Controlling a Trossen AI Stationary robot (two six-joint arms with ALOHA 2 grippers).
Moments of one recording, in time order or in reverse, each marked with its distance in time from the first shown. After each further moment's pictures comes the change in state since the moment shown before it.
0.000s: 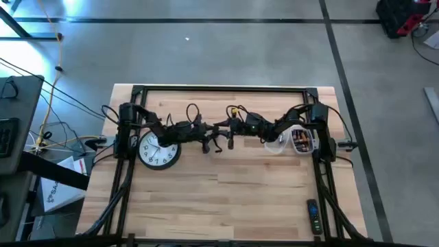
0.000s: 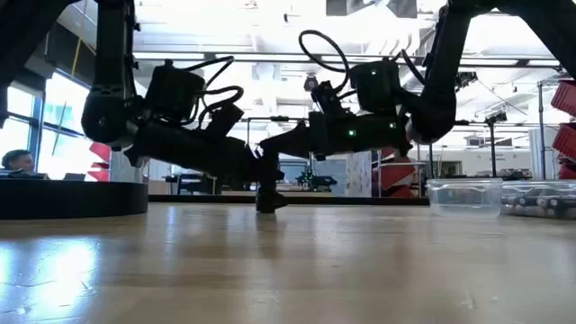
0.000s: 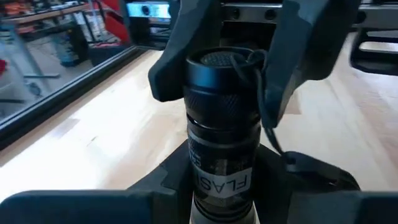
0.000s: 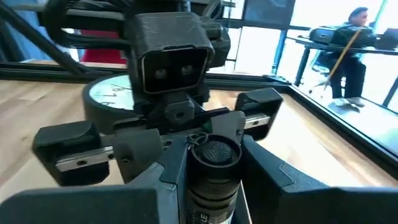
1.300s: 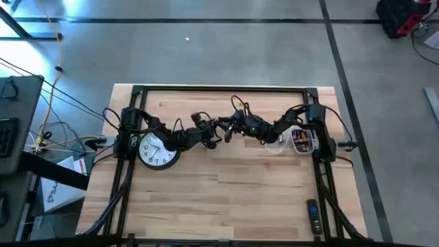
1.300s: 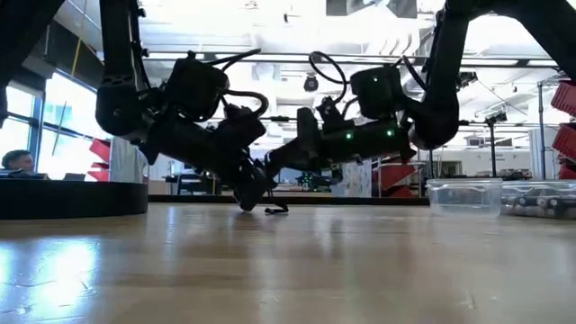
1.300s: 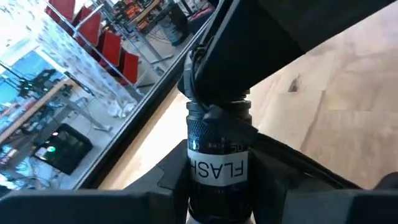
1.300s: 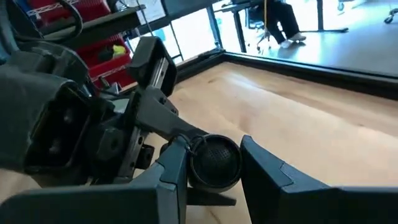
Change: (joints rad) left arm -0.132 0.005 0.141 -0.188 -0.525 0.275; right arm 0.006 0.006 -0.006 0.041 0.256 0.441
